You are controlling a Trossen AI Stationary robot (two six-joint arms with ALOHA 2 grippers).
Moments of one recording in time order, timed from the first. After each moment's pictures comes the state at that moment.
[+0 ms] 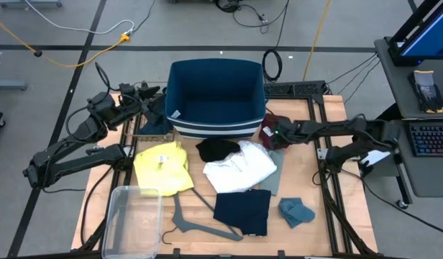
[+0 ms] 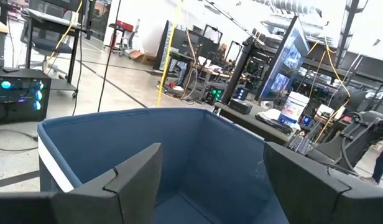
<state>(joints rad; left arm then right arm) 0.63 0.57 0.65 0.00 0.03 -0.33 -0.43 1.39 0.54 -0.47 0.27 0.77</state>
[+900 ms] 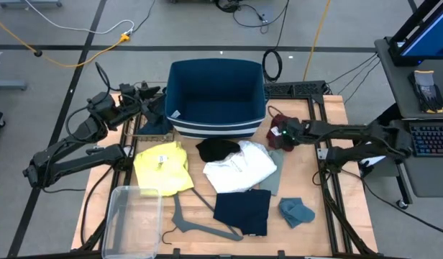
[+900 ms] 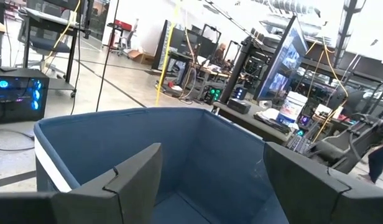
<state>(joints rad) 0.63 0.57 0.65 0.00 0.04 -0.34 -0.42 1.13 0.53 -0.67 0.24 0.88</state>
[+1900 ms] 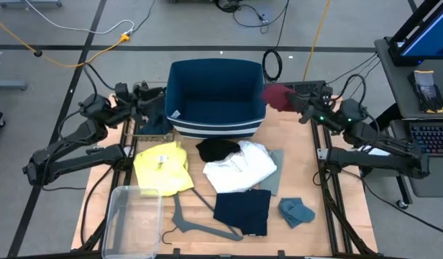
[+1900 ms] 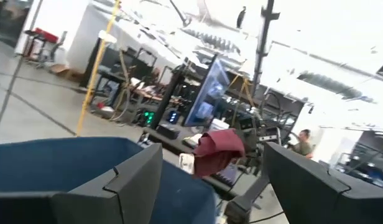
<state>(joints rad) 0.58 0.58 0.65 0.23 0.21 -0.48 -0.38 0.66 0.69 0.20 0.13 0.60</state>
